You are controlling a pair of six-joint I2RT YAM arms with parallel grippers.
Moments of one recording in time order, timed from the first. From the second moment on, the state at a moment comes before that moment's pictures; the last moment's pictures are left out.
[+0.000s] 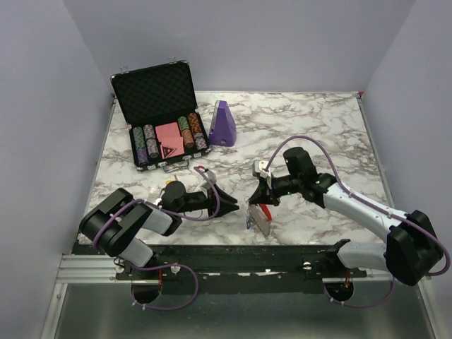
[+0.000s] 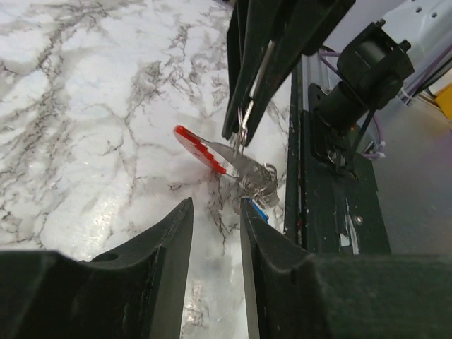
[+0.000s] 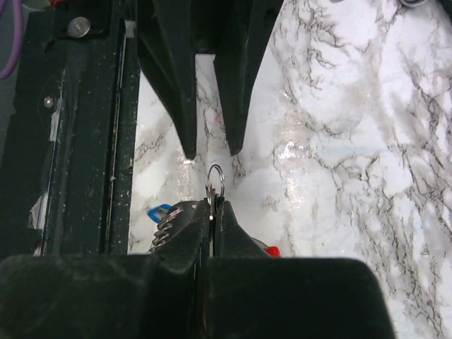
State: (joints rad) left arm -0.61 1.50 0.21 1.31 0.78 -0.40; right arm 0.61 1.24 0.72 -0.19 -0.85 -0.50
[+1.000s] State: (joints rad) left arm -0.70 1.52 0.28 1.32 0.75 -0.38; right arm 0.59 1.24 0.75 -0.19 -0.92 -0.46
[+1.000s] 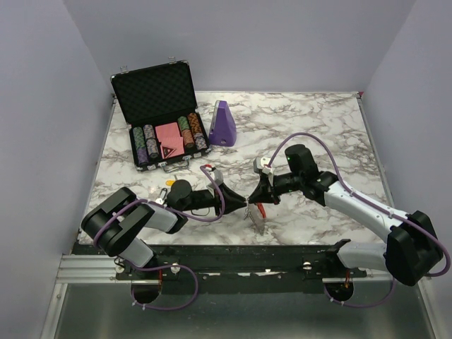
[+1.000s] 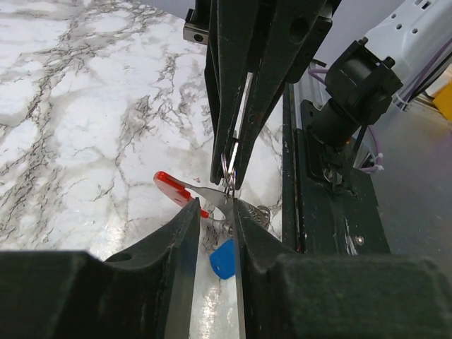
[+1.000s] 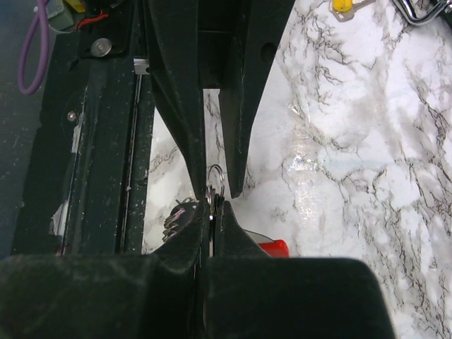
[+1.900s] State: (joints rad) left arm -0.70 1.52 0.30 1.31 0.75 -0.39; right arm 0.58 1.24 0.75 -0.18 -0.93 -0.44
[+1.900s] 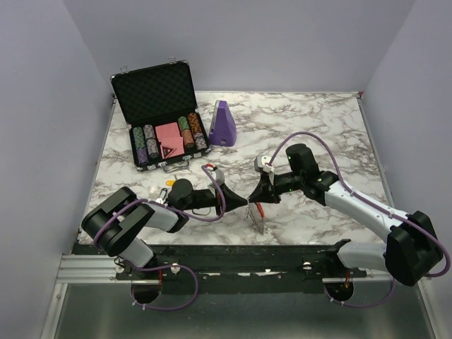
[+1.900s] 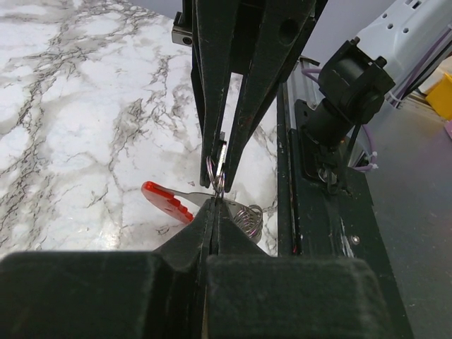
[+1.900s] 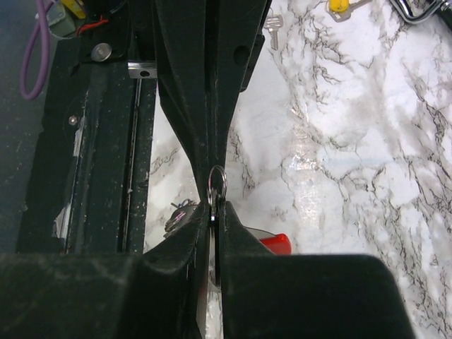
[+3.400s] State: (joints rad) left arm -0.71 1.51 0.27 1.31 0.72 -0.35; right arm 0.55 1.25 0.81 -0.42 -0.96 -0.63
